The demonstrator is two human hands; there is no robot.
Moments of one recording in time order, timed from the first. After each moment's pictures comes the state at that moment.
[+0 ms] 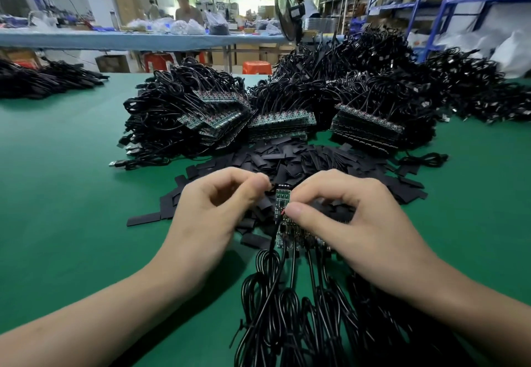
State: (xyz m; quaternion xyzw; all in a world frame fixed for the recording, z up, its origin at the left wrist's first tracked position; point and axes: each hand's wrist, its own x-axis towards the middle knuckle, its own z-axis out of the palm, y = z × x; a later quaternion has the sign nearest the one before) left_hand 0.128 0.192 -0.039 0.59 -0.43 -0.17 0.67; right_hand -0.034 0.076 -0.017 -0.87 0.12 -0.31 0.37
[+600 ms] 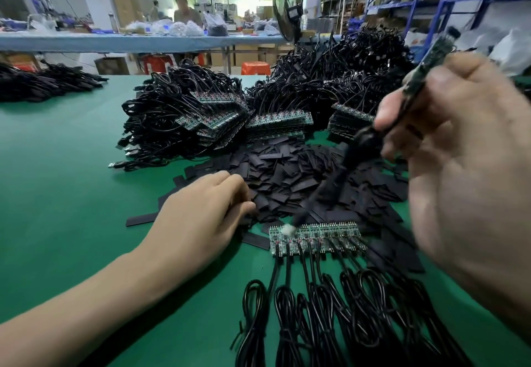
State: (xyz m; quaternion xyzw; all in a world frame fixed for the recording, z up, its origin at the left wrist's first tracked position) left_hand 0.152 0.196 -0.037 0.76 -0.58 0.15 0.23; right_hand -0.047 0.066 0.037 -0.62 0.00 -0.56 0.54
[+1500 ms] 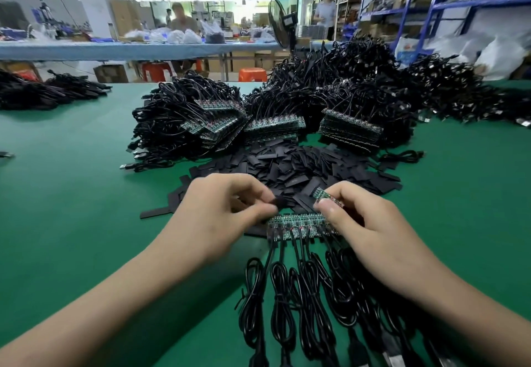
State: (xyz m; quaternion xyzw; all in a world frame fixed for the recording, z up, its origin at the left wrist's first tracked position) left_hand 0.116 0.215 -0.011 0.73 -0.53 -0.09 0.43; right_hand -0.081 0.082 -0.030 -0.86 0.22 -0.29 0.36
